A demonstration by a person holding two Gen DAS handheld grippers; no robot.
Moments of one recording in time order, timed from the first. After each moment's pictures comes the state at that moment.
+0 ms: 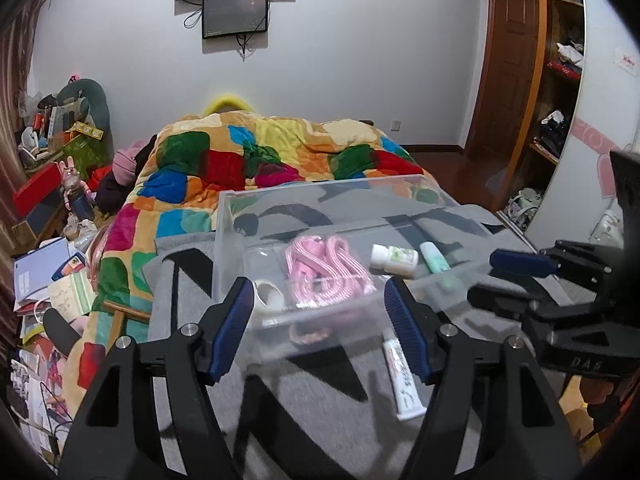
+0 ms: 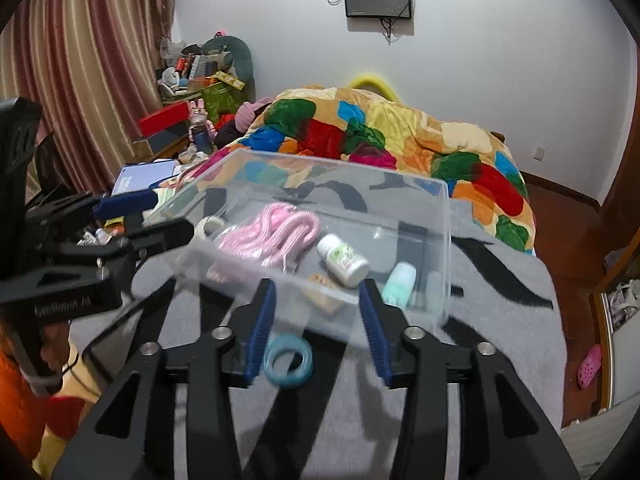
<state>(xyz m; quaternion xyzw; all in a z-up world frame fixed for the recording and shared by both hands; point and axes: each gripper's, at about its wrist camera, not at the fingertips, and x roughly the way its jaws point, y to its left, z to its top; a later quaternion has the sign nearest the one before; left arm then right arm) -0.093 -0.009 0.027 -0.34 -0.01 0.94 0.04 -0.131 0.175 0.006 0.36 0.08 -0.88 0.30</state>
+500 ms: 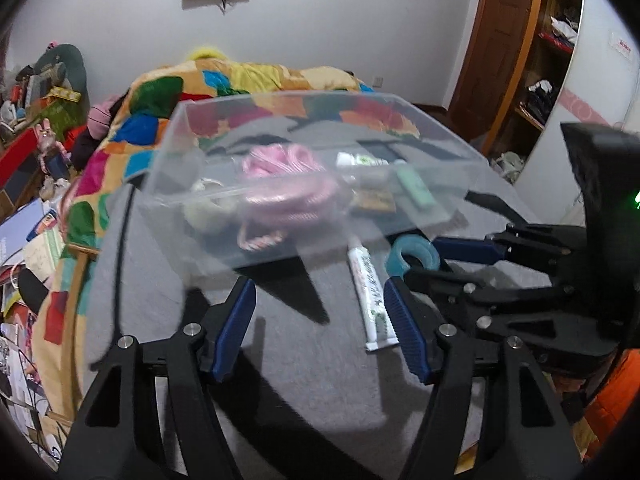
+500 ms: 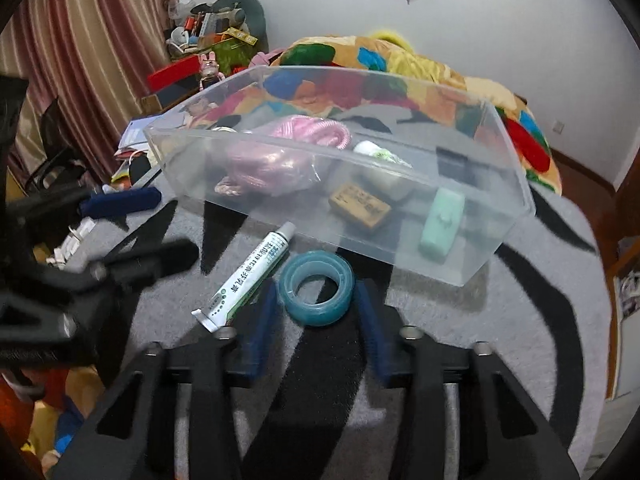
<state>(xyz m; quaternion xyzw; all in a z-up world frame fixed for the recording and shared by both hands) -0.076 0.016 -0.029 -0.42 -0.02 0.91 0.08 -0.124 0.163 -0.056 0.43 0.10 -0.84 0.31</state>
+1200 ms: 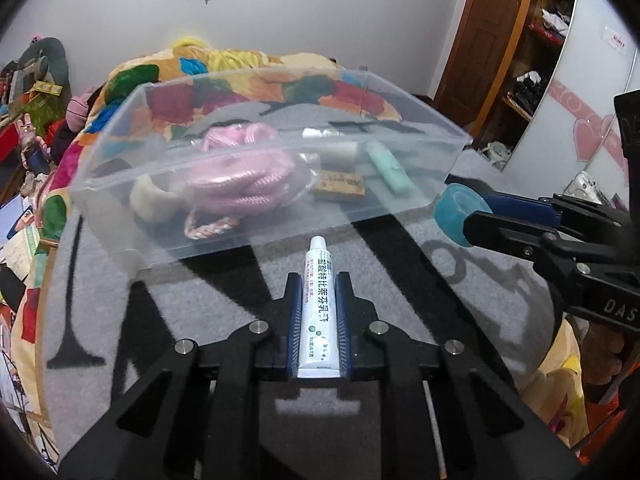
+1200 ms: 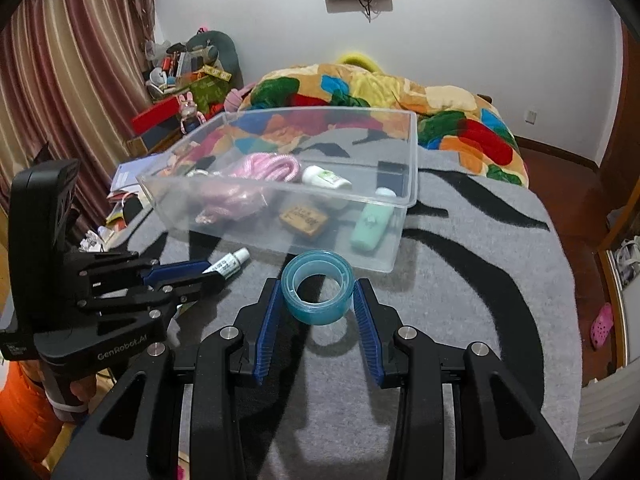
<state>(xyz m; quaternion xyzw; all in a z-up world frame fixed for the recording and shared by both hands) -0.080 0.034 -0.043 -0.42 -0.03 0.90 0.10 -0.112 0.214 -0.026 0.39 0.04 -0.87 0.28</state>
